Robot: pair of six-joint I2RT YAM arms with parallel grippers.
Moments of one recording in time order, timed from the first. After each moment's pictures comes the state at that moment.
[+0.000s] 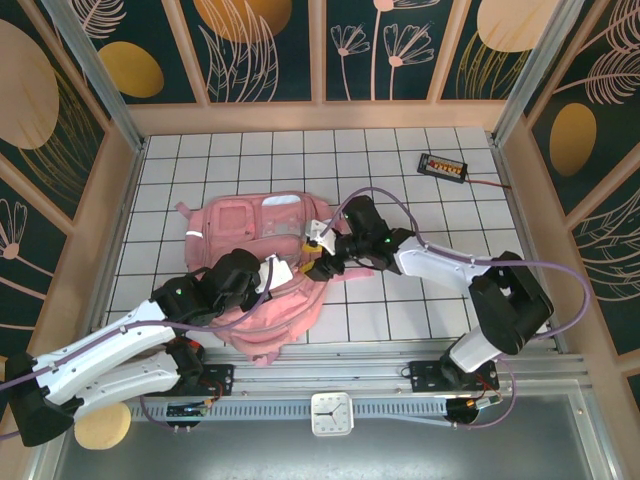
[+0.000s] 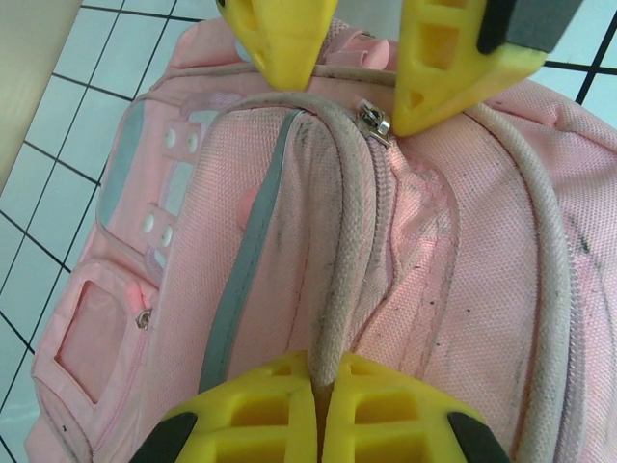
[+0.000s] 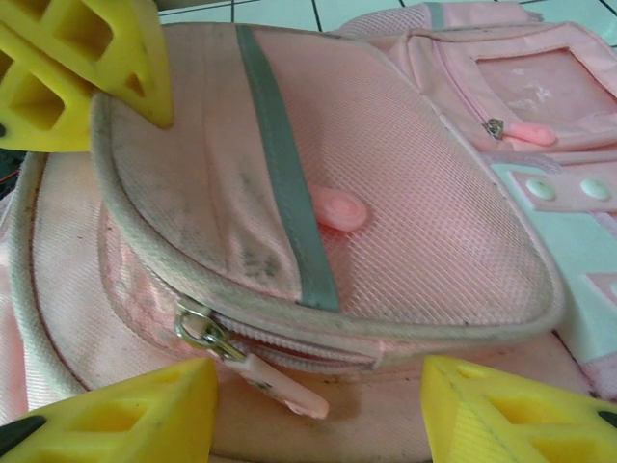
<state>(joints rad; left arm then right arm) -0.92 0.88 0.73 -0.64 -0.26 0.39 0.75 1.54 0.91 -0.06 -0.69 -0.43</state>
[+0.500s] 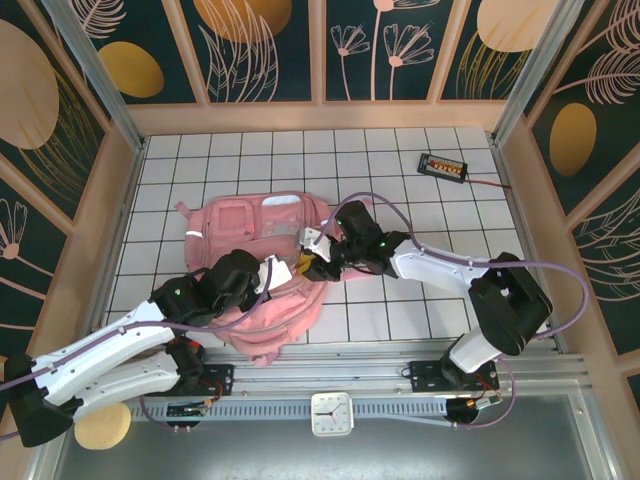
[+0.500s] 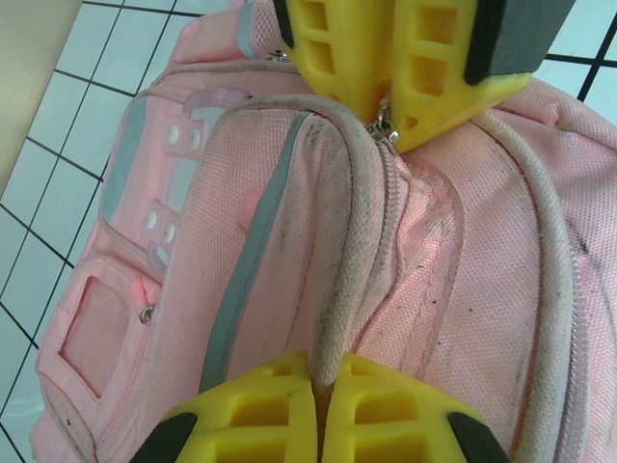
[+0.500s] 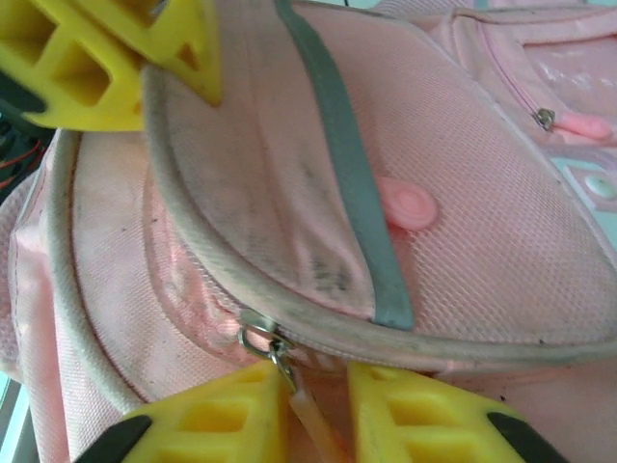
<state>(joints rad) -0.93 0.87 0.73 -0.65 -0.27 0.39 0.80 1.54 0.92 -0.10 -0.66 -0.44</state>
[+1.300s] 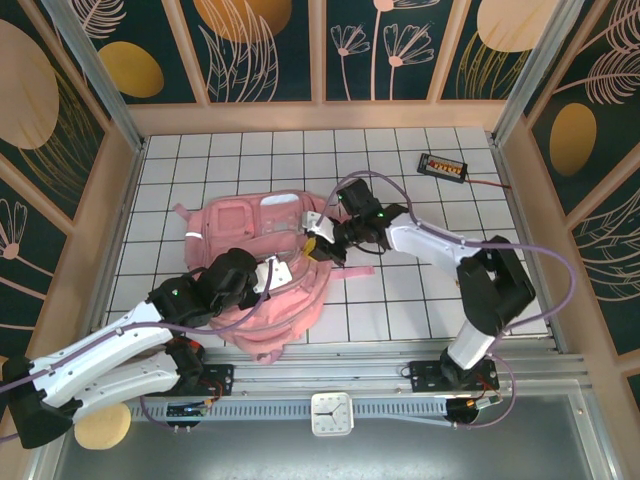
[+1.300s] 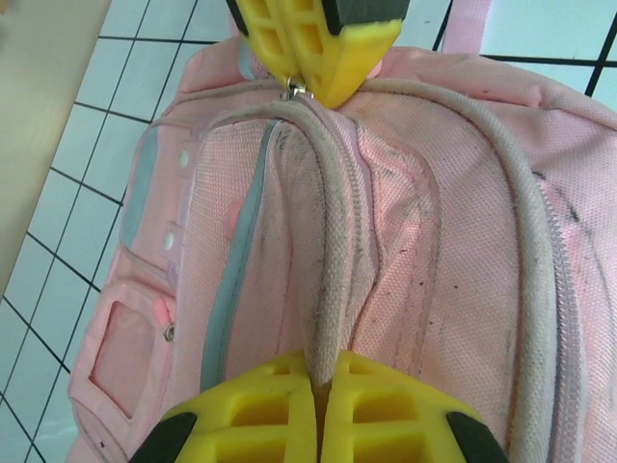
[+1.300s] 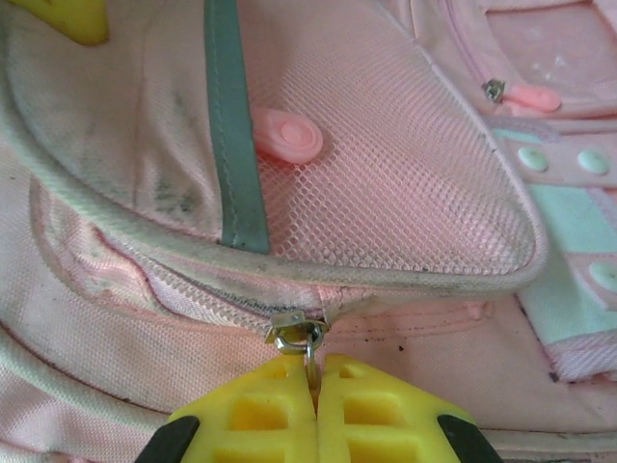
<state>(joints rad) -0.92 0.86 0.73 -0.64 -0.26 0.48 0.67 1.70 1.17 -0.39 -0.73 -0.67</state>
